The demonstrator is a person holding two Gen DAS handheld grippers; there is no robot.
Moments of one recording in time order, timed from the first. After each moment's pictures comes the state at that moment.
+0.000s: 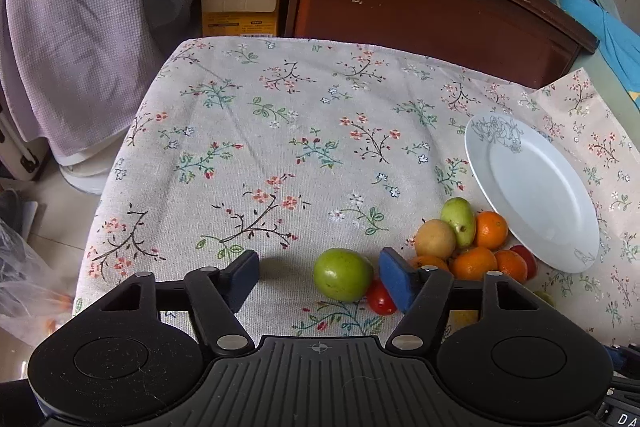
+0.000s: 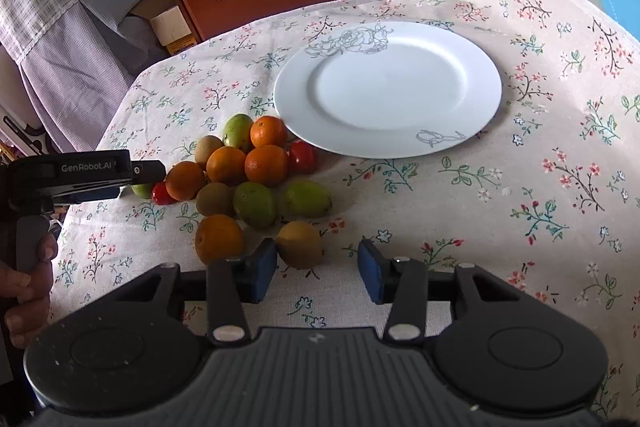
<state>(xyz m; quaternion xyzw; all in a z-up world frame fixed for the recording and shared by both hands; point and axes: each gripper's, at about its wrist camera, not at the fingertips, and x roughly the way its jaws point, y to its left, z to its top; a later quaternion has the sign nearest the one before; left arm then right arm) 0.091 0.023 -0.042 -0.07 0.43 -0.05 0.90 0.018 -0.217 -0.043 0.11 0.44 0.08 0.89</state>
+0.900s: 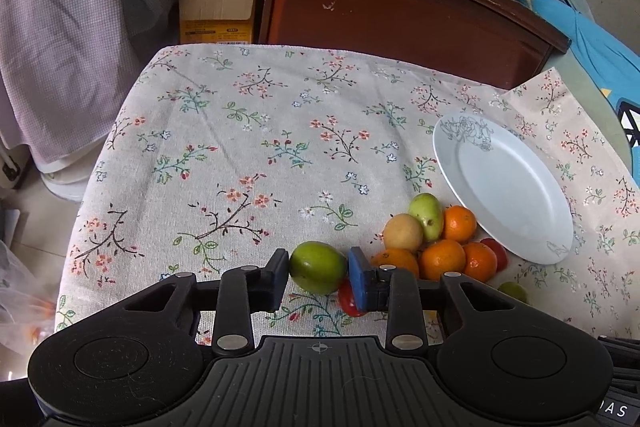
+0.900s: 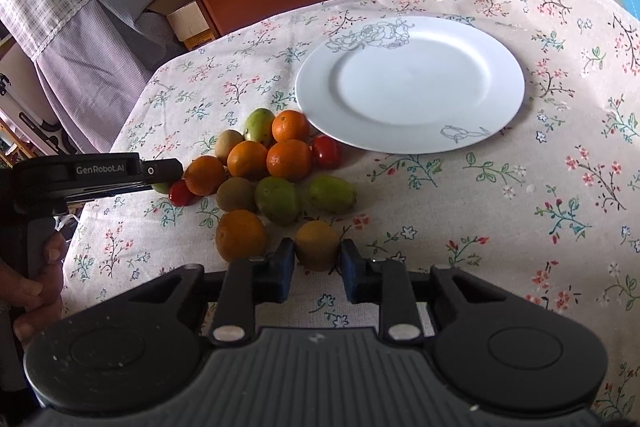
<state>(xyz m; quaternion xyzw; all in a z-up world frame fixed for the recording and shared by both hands) 0.079 0.016 -0.037 -0.07 0.42 -0.08 0.90 0.019 -0.213 -0.045 0.12 0.44 0.10 0.88</state>
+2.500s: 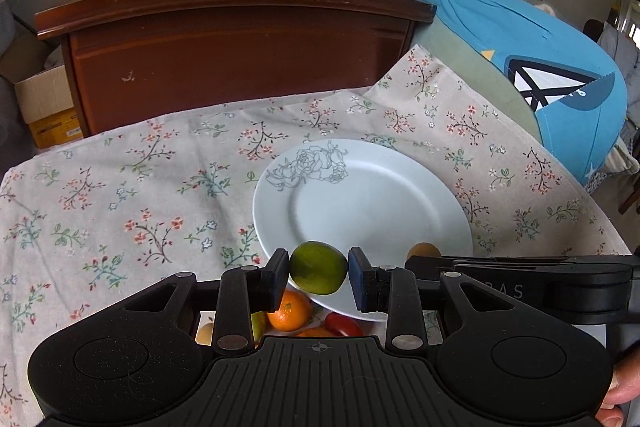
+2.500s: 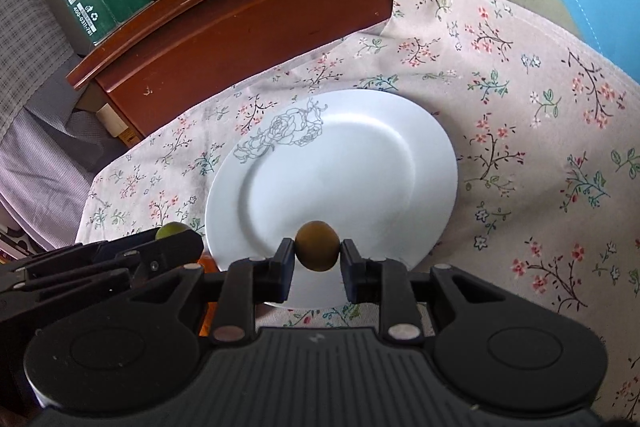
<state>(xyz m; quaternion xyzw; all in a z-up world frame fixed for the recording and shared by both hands) 0.119 -0.095 -0.006 0.02 0.38 -0.24 0.89 0.093 -0.273 -0.031 0.19 0.41 0.02 0.89</state>
